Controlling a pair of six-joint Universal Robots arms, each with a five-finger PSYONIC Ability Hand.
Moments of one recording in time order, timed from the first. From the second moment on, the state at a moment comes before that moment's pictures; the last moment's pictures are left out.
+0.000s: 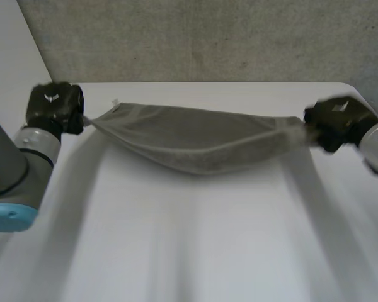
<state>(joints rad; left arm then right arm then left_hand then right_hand) 4.47 -1.87 -1.64 3.56 -1.55 3.33 1.70 -1.33 1.43 0.19 1.26 2.63 1.31 1.35 1.34 1.36 1.16 1.34 1.33 1.32 1.33 1.16</state>
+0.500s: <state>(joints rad) 4.47 -1.57 -1.35 3.23 -1.45 3.32 1.68 -1.45 0.99 0.39 1.22 2.68 1.31 1.35 1.34 1.36 1.17 1.34 1.33 1.33 1.34 1.16</state>
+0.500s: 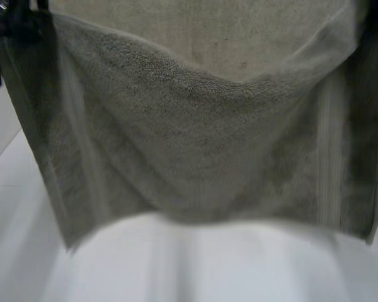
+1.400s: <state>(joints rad) 4.43 -2.24 -0.80 3.47 -1.54 3.21 1.79 -0.91 0.79 -0.20 1.29 2.71 1.32 1.35 1.35 1.36 1.17 1.34 1.33 1.33 1.34 1.16</state>
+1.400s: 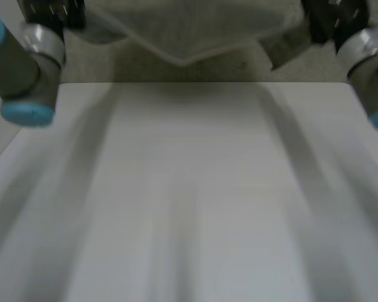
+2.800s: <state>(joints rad) 4.53 -2.10 -1.56 3.61 -1.49 3.34 1.71 -0.99 1.46 -0.22 1.26 2.55 1.32 1.35 1.35 1.36 1.17 1.33 1.31 1.33 1.34 1.16</state>
